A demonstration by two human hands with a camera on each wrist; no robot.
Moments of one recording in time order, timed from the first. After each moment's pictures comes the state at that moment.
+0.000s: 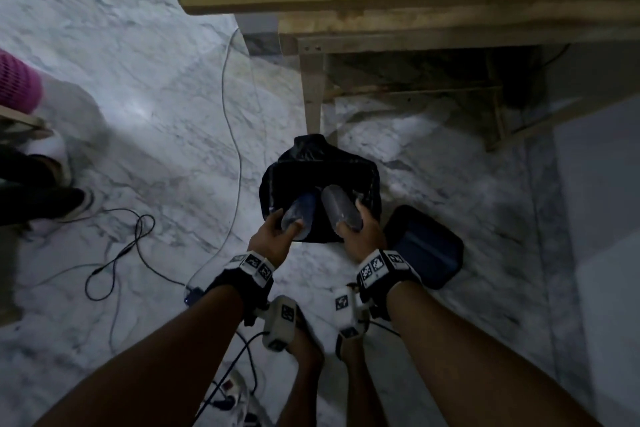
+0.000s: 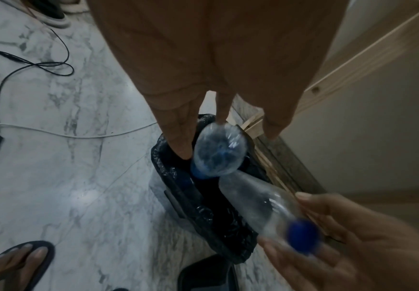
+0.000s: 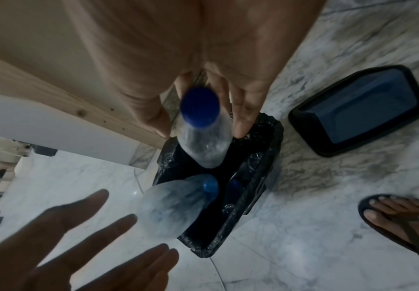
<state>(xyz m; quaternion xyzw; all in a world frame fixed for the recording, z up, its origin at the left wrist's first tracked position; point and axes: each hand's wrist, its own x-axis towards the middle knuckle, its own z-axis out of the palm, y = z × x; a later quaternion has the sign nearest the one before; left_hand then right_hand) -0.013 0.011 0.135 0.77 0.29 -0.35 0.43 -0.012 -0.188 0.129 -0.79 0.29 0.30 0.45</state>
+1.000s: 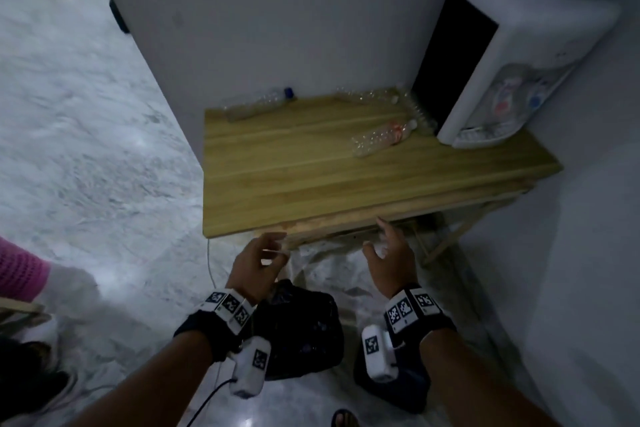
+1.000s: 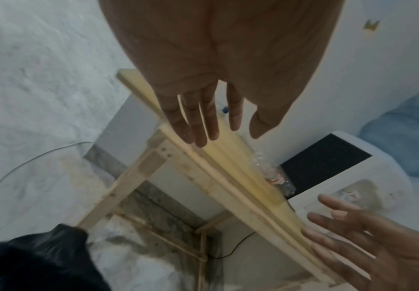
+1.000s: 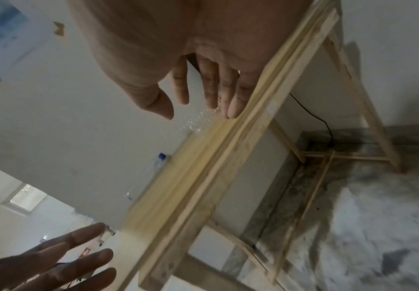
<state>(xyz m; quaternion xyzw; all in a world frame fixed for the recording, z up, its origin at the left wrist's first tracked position) 0.121 -0.037 0.443 0.87 -0.02 -0.14 0.48 0.076 -0.297 0.447 -0.85 0.19 -0.06 0.49</state>
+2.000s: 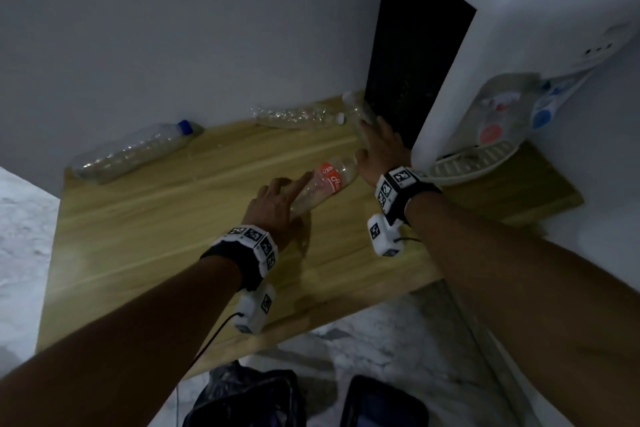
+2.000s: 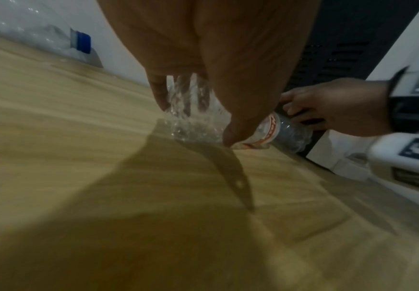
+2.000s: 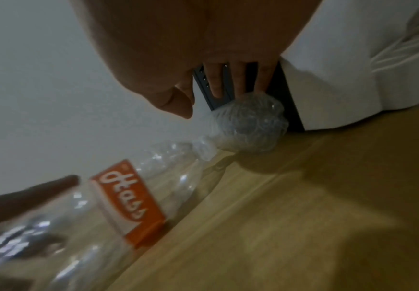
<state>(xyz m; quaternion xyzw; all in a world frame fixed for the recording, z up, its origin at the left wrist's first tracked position) 0.423 -0.305 0.402 0.96 -0.23 -0.15 0.12 0.440 -0.545 0.422 -0.96 0.16 0.02 0.21</state>
